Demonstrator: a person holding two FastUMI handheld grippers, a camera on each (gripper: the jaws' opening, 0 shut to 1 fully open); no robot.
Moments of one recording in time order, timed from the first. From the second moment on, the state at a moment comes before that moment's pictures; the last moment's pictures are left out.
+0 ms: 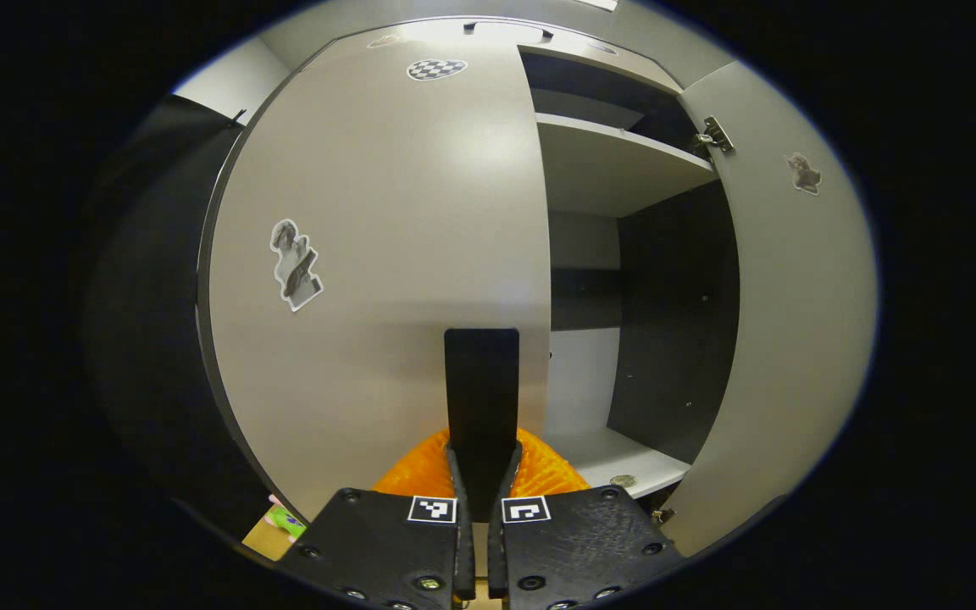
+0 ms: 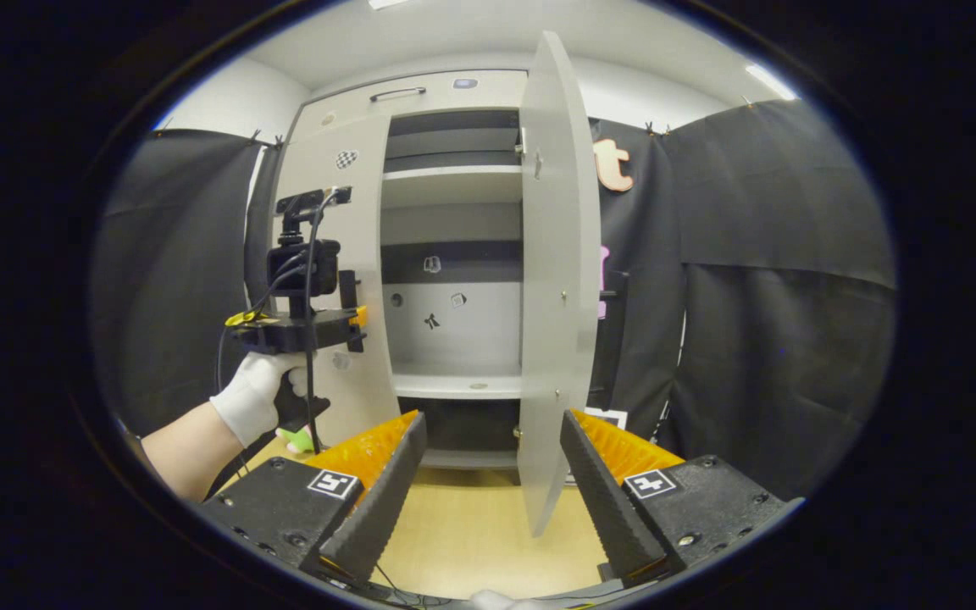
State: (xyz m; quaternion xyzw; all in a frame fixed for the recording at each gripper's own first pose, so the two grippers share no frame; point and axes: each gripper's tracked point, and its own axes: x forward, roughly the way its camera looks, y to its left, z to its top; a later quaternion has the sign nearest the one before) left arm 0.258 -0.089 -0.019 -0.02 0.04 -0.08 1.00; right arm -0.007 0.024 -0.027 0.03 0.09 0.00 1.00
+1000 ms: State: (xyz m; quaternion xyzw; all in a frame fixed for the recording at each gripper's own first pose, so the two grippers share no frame) left arm 0.191 -0.054 -0.018 -0.03 0.03 -0.09 1.00; right arm -0.020 0.038 -0.027 0.04 0.09 0.05 0.99
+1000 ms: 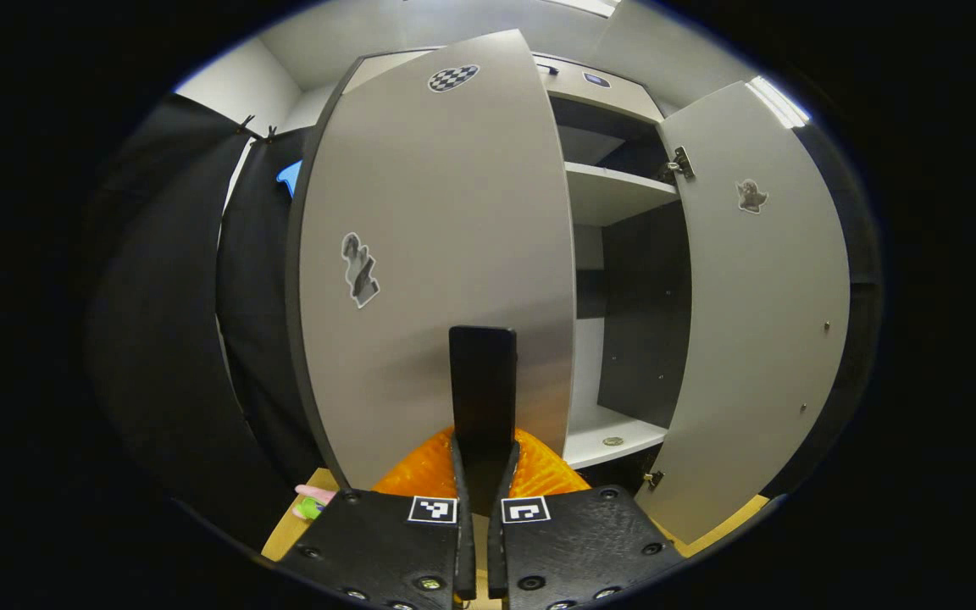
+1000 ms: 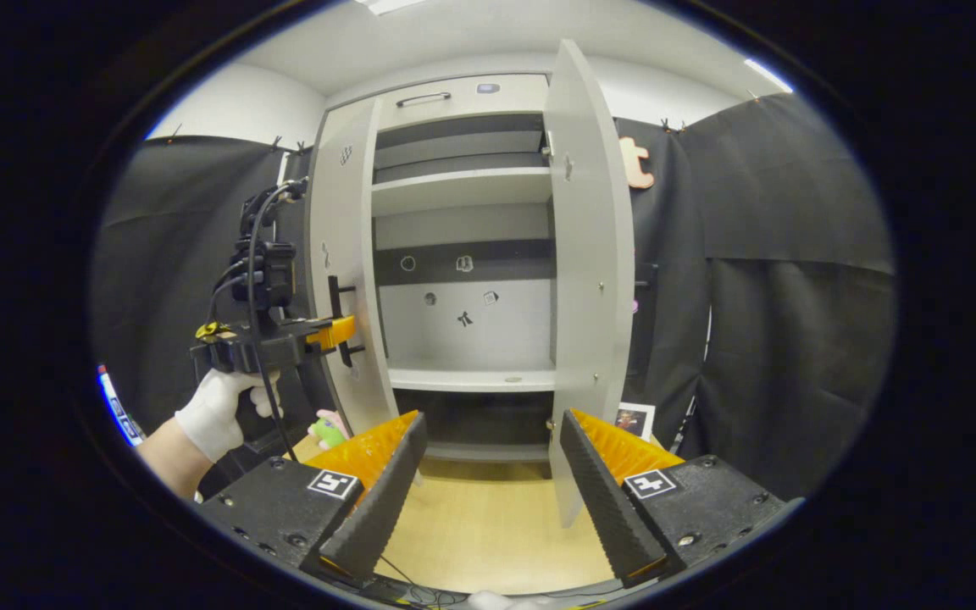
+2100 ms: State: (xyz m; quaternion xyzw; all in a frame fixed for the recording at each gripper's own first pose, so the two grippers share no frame) left arm 0.154 0.008 -0.022 -0.01 0.02 -0.03 1.00; right arm -0.032 0.079 -0.035 0.04 0.10 0.11 0.99
